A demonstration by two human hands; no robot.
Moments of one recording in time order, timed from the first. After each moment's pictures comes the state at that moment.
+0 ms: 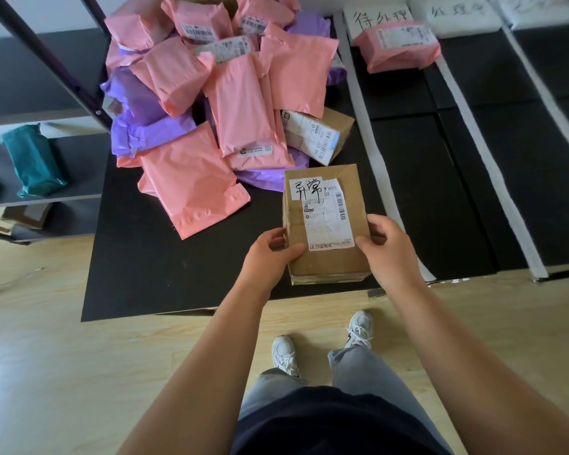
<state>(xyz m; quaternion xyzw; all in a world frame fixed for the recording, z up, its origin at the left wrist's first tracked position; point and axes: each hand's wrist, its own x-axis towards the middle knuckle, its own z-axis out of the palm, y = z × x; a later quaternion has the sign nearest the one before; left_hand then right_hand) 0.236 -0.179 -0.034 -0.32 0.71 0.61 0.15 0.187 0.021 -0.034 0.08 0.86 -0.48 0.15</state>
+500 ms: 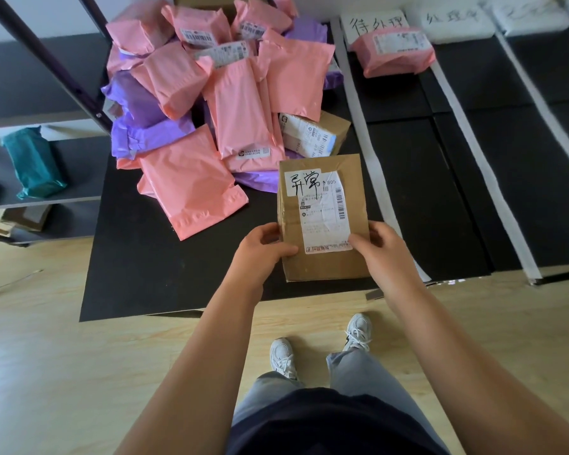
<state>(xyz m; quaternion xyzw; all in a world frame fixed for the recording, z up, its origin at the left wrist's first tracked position) 0.236 -0.185 -0.019 -0.33 0.66 0.66 0.14 0.194 0.022 -0.024 0.11 0.82 -0.52 0.20</state>
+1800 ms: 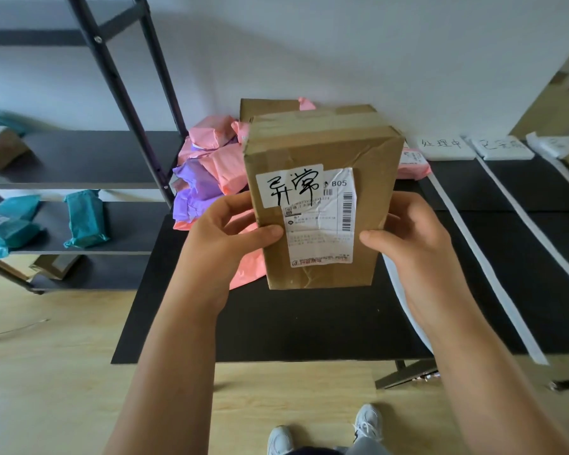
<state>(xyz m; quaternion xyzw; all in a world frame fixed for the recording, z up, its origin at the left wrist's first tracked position) 0.275 -0.261 0.157 -0.14 0.67 0.72 -0.11 0.214 -0.031 0.164 -0.15 0.73 -0.66 0.06</state>
